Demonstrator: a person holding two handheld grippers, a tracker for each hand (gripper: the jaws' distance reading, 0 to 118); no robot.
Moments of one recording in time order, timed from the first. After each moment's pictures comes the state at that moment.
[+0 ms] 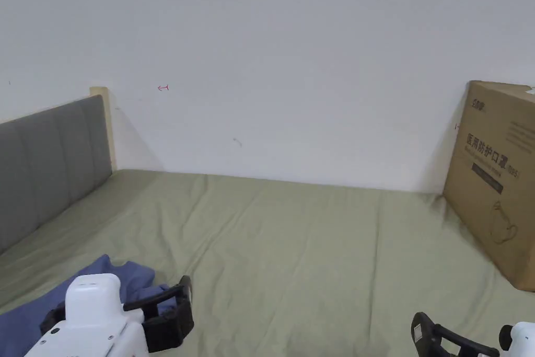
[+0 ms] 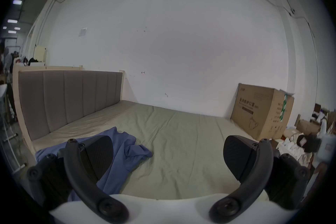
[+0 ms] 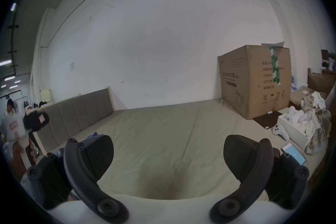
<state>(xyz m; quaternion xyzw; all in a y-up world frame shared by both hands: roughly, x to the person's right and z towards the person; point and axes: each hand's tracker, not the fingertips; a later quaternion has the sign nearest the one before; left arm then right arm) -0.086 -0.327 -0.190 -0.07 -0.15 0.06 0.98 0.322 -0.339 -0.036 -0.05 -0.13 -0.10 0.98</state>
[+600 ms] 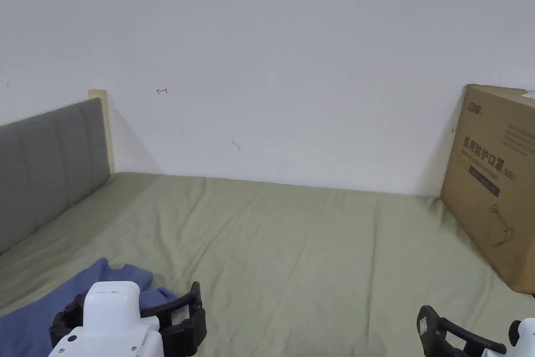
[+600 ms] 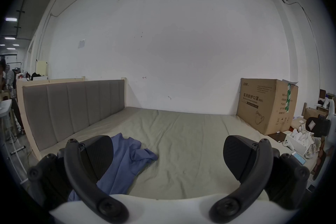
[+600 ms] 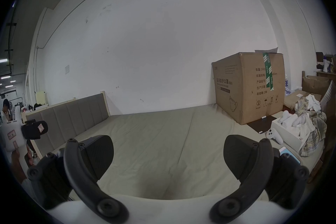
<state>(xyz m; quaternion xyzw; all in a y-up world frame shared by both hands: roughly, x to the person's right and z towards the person) -0.067 -0.326 -0.174 -0.03 -0.13 0.03 0.99 0.320 -0.329 -0.032 -0.03 -0.14 -0.09 0.99</state>
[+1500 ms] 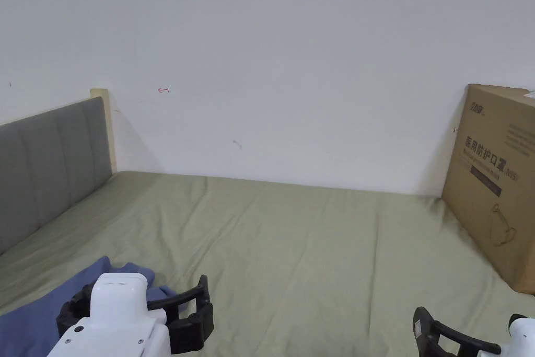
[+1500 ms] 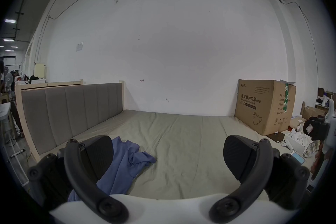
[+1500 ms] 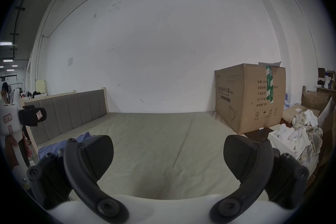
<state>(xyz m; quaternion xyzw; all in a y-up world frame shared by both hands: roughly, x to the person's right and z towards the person) -0.065 -0.316 -0.173 -0.02 -0.14 0.02 0.99 0.310 -0.326 -0.030 -0.03 -0.14 -0.04 0.99</state>
